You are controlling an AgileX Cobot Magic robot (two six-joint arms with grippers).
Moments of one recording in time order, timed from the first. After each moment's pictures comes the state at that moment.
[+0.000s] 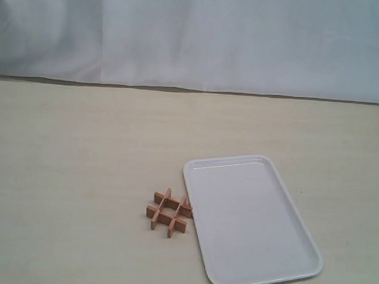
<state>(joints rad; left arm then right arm) 0.05 0.00 0.00 0.09 0.10 0.01 -0.03 0.00 0.00 0.10 0.22 -0.01</state>
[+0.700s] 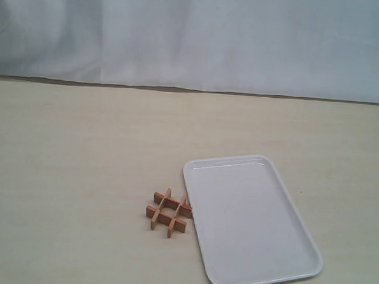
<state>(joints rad) 0.05 0.00 -0.05 0.14 -0.61 -0.84 -0.03 0.00 0.00 0.10 0.22 -0.01</state>
